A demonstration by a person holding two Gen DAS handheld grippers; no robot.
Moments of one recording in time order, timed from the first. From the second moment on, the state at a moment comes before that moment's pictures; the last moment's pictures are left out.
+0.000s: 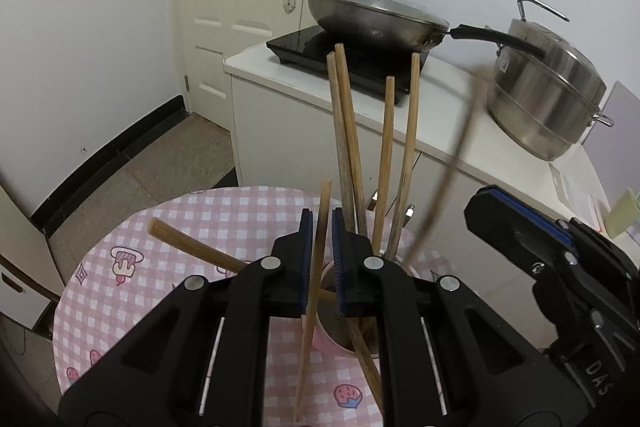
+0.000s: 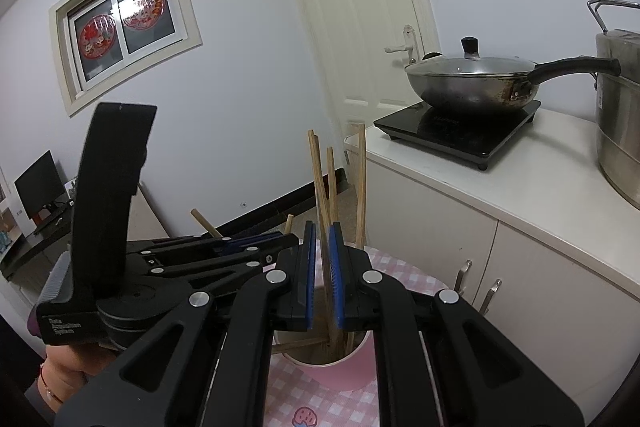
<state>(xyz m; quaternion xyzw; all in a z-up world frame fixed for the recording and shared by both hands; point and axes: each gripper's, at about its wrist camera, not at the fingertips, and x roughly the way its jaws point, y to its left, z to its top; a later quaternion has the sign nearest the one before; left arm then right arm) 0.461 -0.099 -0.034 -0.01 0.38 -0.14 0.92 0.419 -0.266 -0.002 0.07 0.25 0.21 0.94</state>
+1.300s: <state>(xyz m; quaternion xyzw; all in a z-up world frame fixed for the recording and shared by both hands) 0.372 -0.059 0.061 -0.10 0.14 -0.13 0.98 0.390 -0.260 -0.011 0.05 0.28 0.20 0.94</state>
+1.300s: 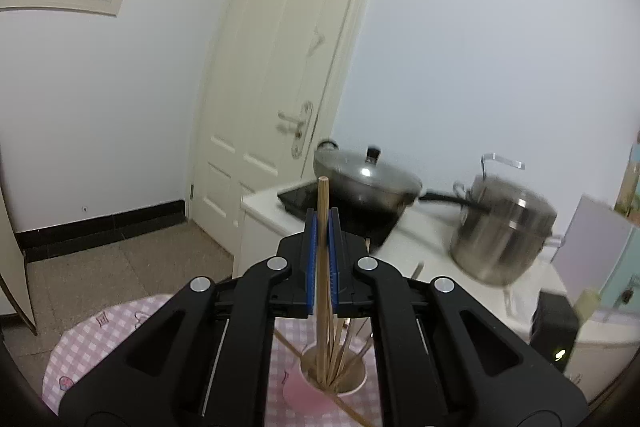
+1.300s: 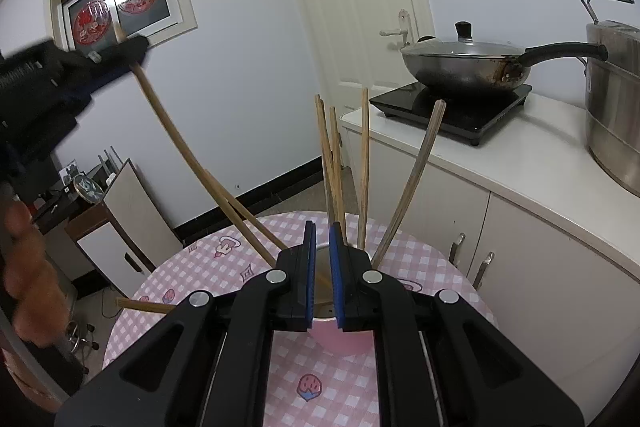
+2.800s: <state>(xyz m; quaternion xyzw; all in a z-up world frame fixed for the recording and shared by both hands) 0.284 -0.032 0.030 -0.01 0.23 -0.11 0.97 0.303 -0.242 0.035 0.03 0.24 0.19 0.95</state>
